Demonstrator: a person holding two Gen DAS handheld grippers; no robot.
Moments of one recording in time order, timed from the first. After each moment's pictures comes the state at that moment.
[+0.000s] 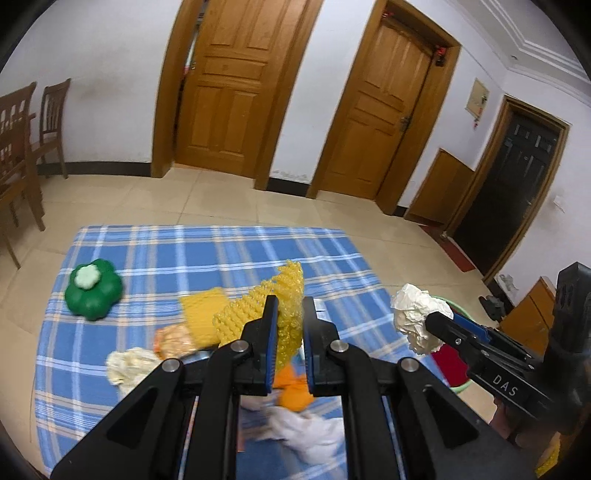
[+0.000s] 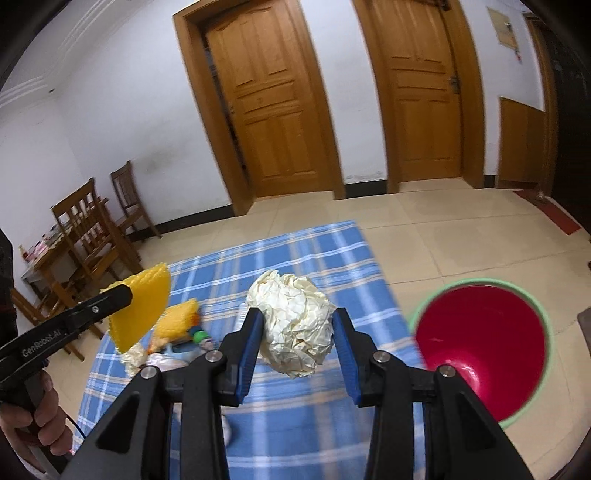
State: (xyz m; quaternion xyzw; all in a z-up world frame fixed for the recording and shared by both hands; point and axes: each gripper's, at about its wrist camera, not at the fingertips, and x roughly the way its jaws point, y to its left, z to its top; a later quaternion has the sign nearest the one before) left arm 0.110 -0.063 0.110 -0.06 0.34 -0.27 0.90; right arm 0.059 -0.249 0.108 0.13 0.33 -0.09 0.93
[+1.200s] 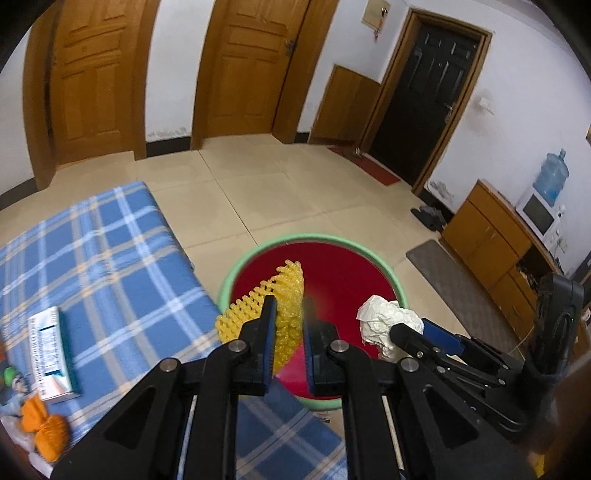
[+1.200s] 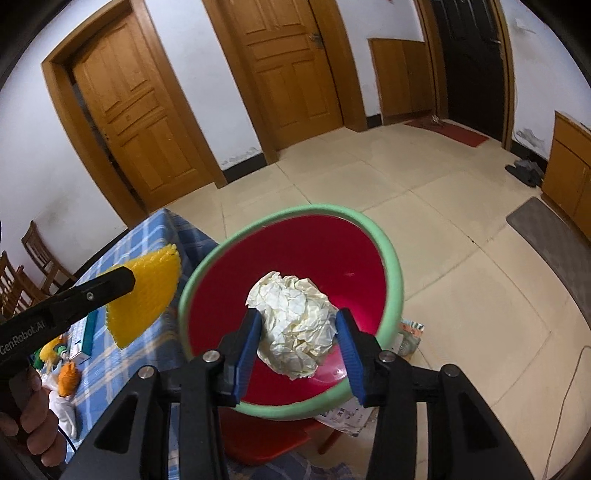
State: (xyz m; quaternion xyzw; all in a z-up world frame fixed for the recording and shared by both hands) left arm 0.061 -0.335 0.063 0.06 0.40 -0.44 0.80; right arm -0.050 -0.438 0.023 0.25 0.36 -0.27 0.86
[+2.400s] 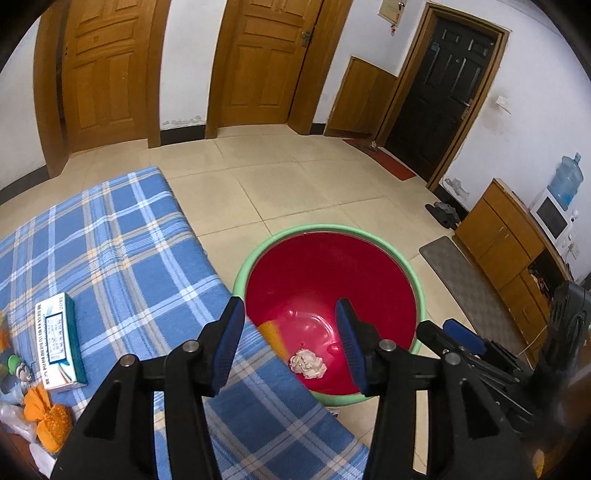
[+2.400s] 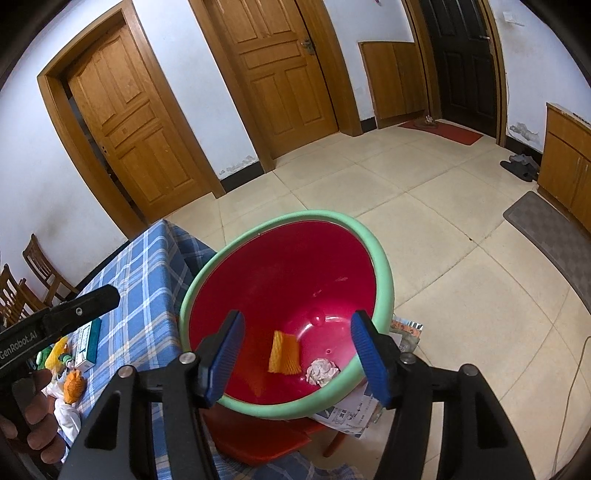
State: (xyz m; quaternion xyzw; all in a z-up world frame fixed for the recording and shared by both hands) left arm 0.072 -0.325 0.055 0.06 0.42 -0.41 0.81; right arm -0.054 -0.434 0.030 0.26 0.34 -0.27 0.86
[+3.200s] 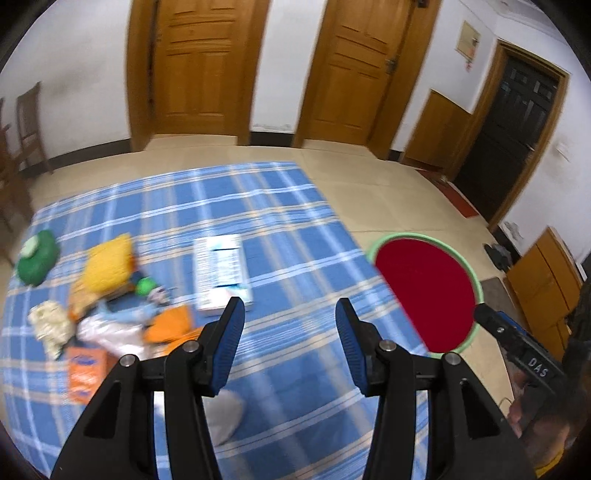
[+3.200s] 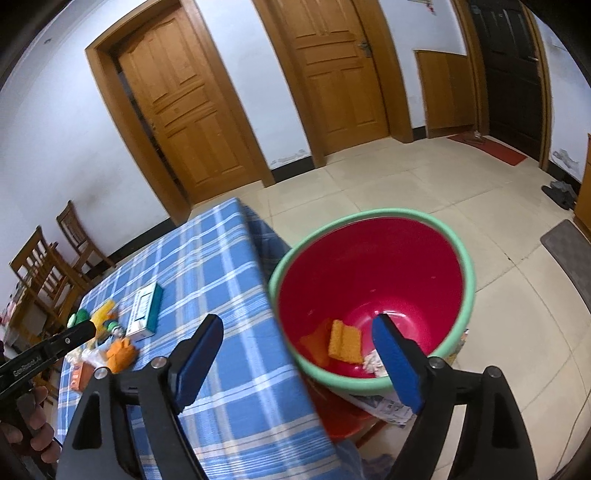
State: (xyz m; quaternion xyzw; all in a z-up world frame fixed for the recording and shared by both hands) left arm 0.069 -0.170 0.069 0.02 0.41 -0.26 0.87; right arm -0.022 -0.355 0.054 0.23 0.34 -0.19 0.89
